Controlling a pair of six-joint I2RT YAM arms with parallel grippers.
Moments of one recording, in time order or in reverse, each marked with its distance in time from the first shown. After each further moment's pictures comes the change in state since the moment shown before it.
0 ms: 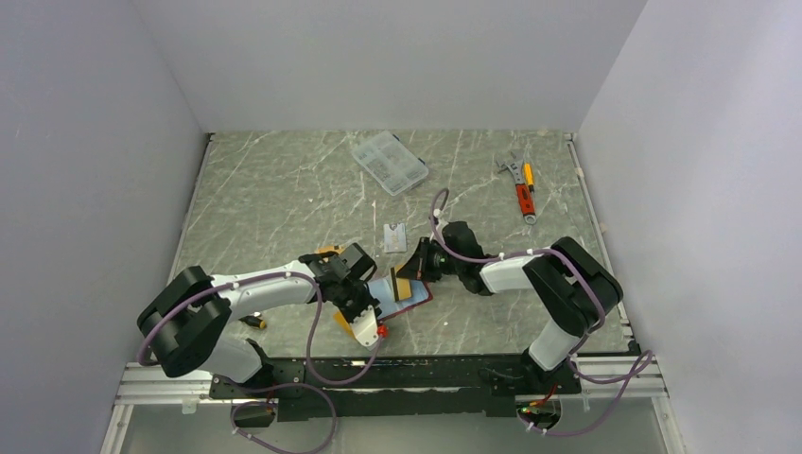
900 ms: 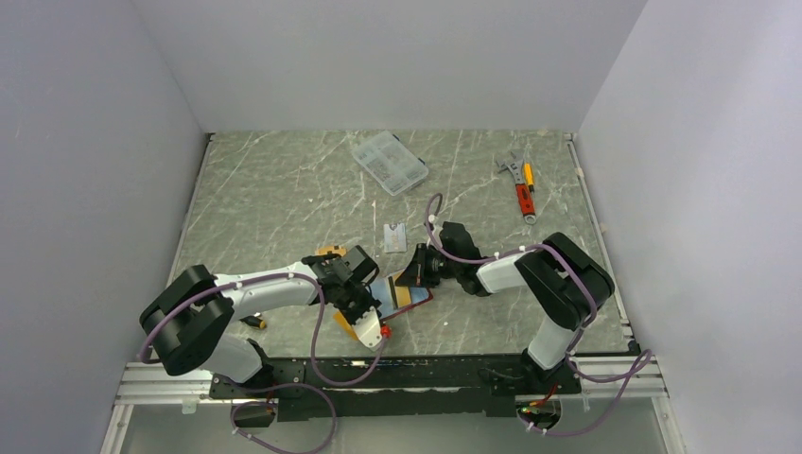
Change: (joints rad) left arm -0.021 0.015 -0.001 0.007 -0.017 -0.068; right arm 0.008 0.059 -0.005 0.022 -0.074 -0.015
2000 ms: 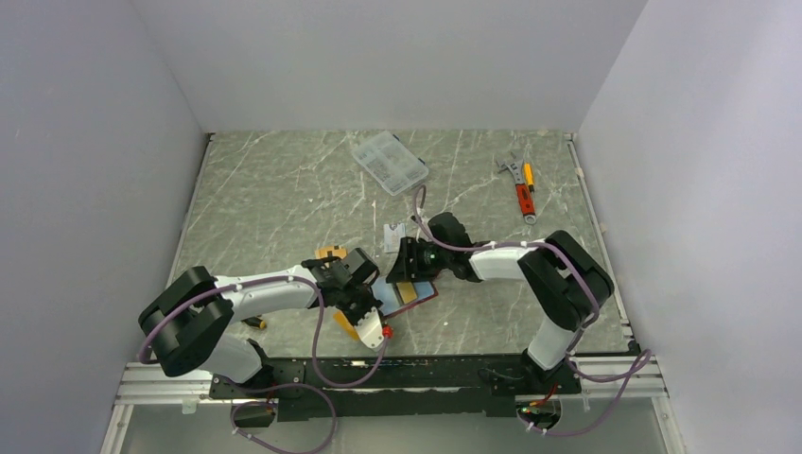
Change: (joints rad) left arm -0.015 -0.008 -0.028 0.069 -0.019 -0.027; right arm 0.014 0.014 0.164 -0.261 -0.022 -0.144
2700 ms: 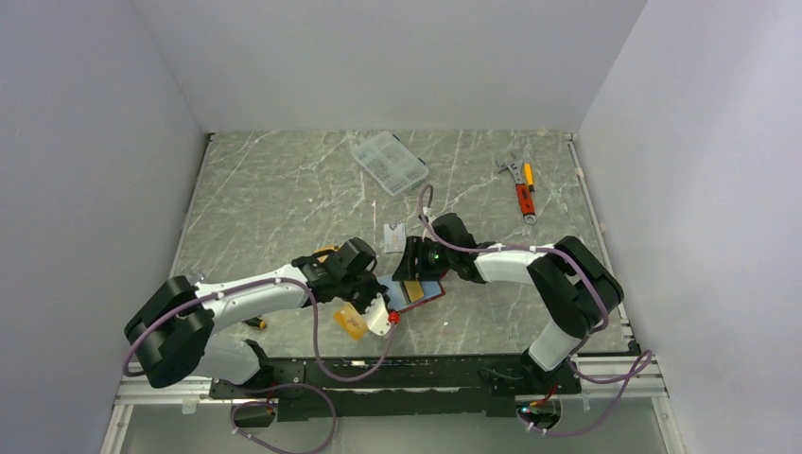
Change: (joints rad) left arm 0.009 -0.068 0.025 0.079 0.002 -0.093; right arm -0.008 -0.074 -0.018 -0.093 0.116 -0.012
